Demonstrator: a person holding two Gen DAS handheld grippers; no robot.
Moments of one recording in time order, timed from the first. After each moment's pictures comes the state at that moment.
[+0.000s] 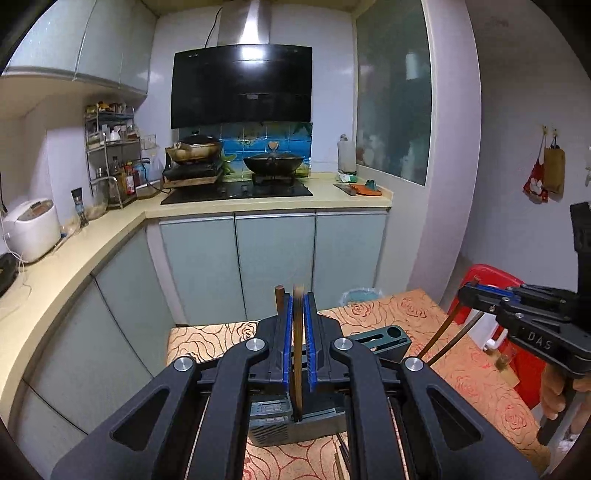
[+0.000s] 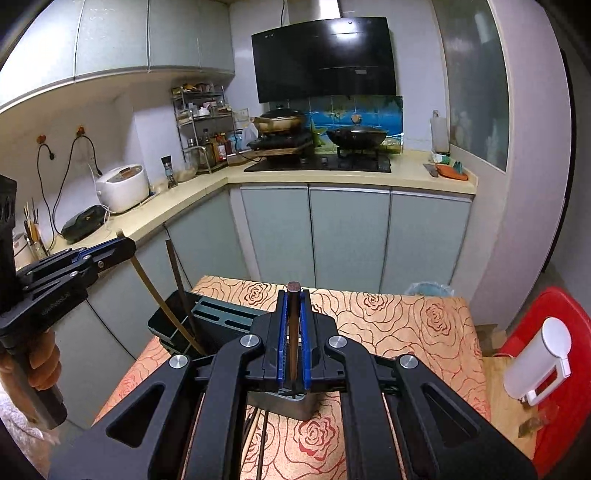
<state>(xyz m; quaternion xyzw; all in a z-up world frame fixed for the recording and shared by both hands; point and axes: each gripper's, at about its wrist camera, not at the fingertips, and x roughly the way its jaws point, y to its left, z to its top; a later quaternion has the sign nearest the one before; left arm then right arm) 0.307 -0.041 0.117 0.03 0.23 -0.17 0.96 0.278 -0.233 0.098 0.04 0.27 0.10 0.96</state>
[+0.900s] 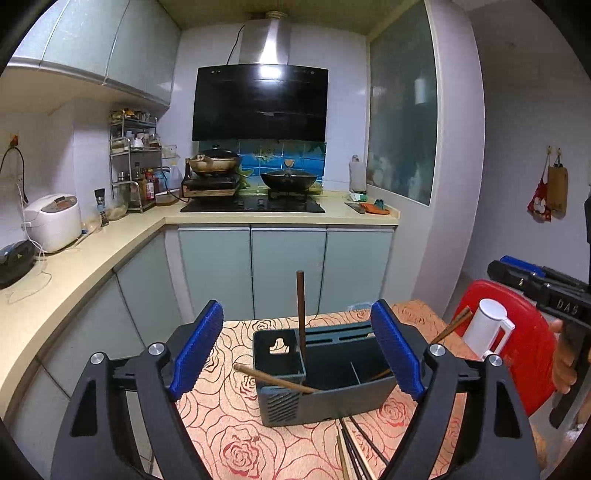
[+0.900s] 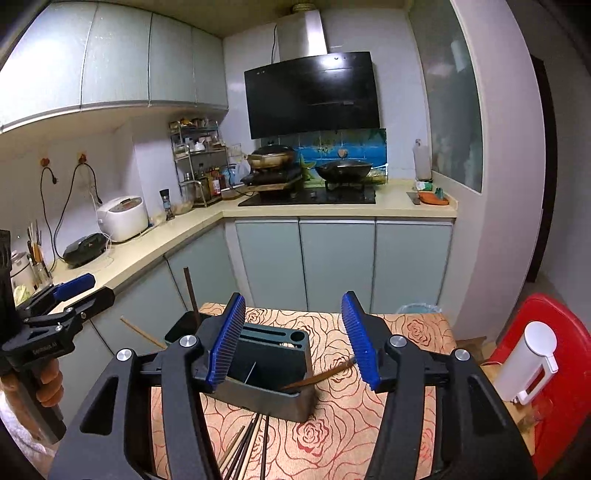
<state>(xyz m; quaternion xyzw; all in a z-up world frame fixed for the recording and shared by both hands) 0.245 -0.009 0.125 0.01 0.19 -0.15 0.97 0.220 -0.252 0.129 0.05 0.21 0.08 0.97</state>
